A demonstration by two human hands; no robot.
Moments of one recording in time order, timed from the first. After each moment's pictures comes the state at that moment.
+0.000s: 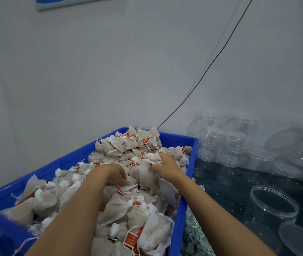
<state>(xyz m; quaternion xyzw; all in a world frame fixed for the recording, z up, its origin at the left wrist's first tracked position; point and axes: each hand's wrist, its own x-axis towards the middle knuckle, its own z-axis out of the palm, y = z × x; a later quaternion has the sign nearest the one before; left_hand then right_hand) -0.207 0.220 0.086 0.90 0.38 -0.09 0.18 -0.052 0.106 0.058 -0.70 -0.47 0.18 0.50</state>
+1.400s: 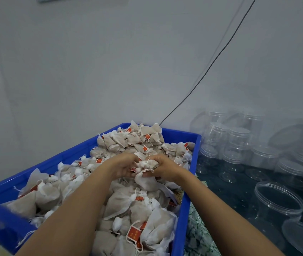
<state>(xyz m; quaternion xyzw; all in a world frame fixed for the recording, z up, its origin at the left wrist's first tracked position) -0.183 0.209 0.085 0.65 0.39 0.12 0.64 -0.063 0.099 0.064 -0.65 -0.59 0.26 0.41</state>
